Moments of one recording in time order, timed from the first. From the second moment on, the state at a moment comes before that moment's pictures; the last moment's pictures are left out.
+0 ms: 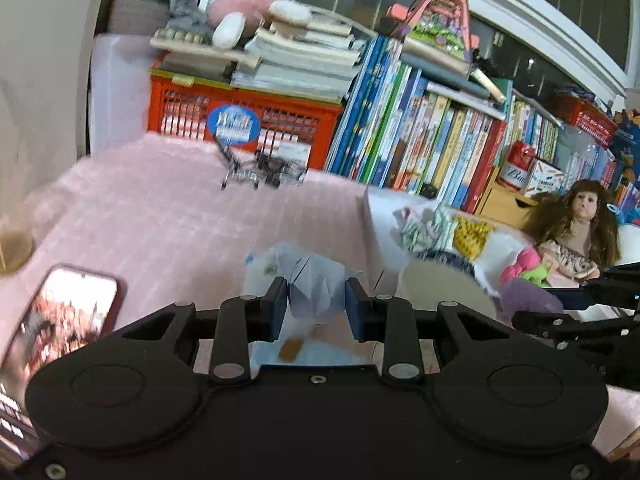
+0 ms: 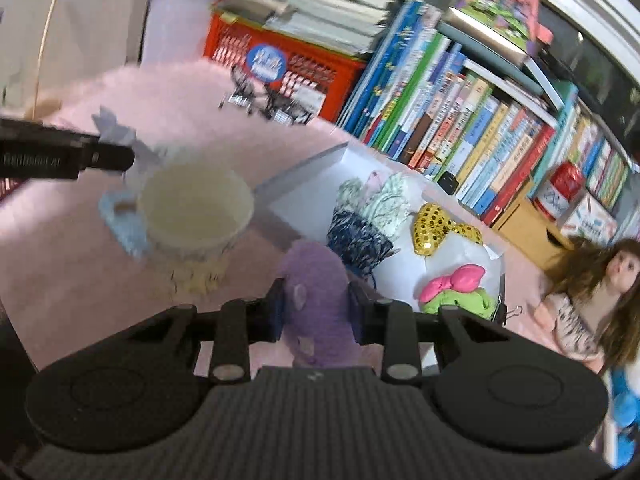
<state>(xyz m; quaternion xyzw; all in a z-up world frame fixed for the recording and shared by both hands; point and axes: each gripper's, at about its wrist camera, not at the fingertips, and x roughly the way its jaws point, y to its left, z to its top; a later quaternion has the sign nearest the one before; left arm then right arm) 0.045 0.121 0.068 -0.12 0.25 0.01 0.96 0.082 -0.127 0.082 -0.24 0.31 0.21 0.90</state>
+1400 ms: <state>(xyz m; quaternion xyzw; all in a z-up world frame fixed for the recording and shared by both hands) 0.269 0.007 0.096 -0.10 0.49 -0.07 0.86 0.238 -0.221 0.098 0.06 0.45 0.14 0.88</state>
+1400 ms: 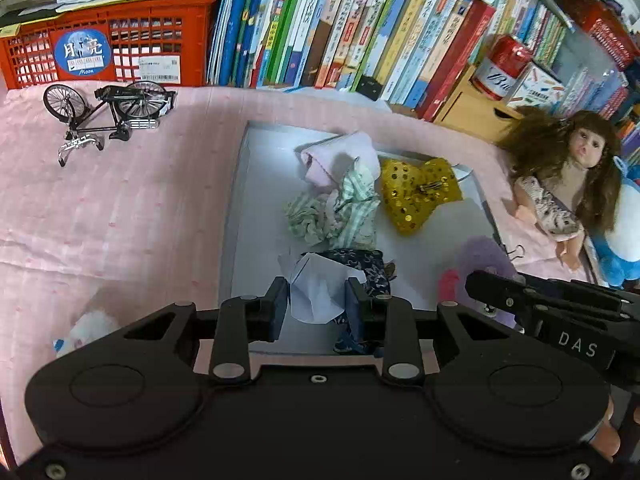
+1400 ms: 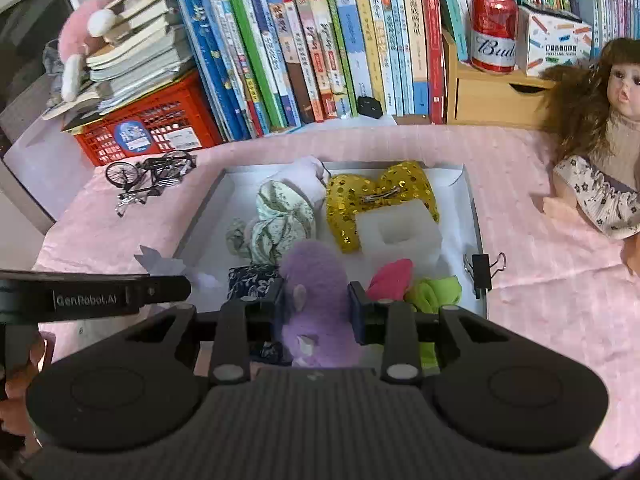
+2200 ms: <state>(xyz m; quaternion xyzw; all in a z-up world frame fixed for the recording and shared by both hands) 0.304 -0.009 0.056 -0.11 0.57 -0.03 0.82 0.274 -0.217 0.063 0.06 0.50 0.11 0.85</state>
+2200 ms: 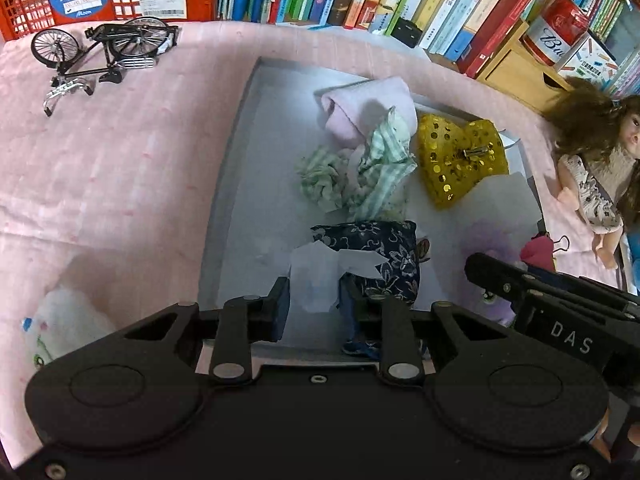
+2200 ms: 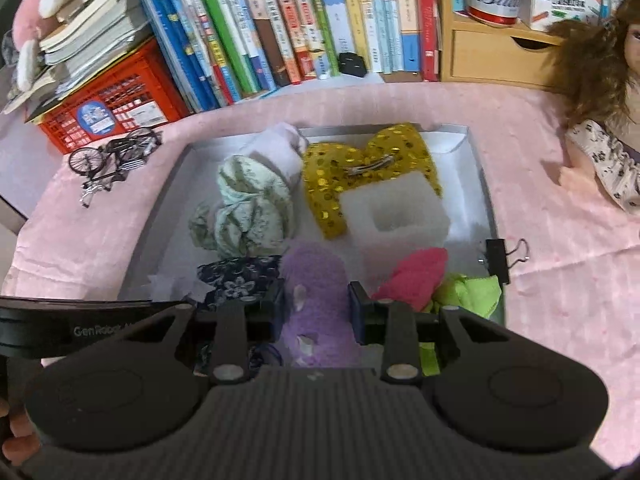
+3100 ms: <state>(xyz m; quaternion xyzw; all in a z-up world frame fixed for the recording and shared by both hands) 0.277 -0.003 0.095 -0.11 0.53 -0.07 0.84 0.251 -0.222 0.095 0.08 0.46 0.14 0.87</state>
